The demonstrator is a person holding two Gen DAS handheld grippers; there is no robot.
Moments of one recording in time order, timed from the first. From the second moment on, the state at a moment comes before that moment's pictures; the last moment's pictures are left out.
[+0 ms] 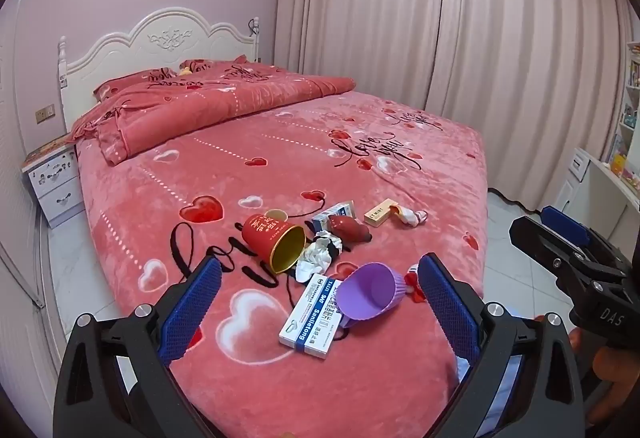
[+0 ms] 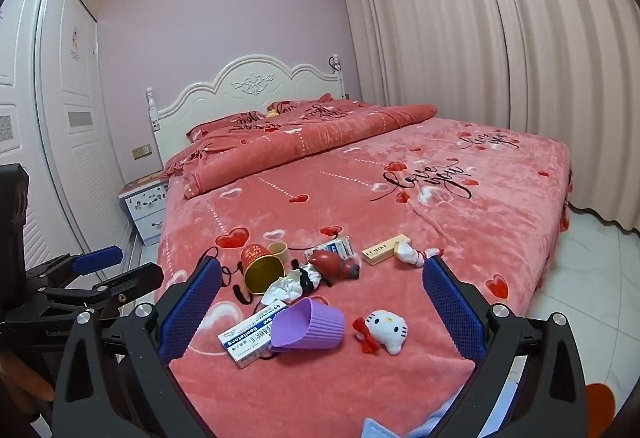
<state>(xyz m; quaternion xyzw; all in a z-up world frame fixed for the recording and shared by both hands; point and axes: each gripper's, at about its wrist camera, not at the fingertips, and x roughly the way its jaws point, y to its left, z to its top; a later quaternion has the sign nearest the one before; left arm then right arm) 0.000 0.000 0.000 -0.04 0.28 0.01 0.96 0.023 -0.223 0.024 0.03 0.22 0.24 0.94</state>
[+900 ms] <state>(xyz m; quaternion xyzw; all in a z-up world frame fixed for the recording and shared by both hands) 0.000 -0.001 -0.003 -0.04 0.29 0.01 0.96 0.025 -0.224 0.022 0.04 0.23 0.24 0.94</state>
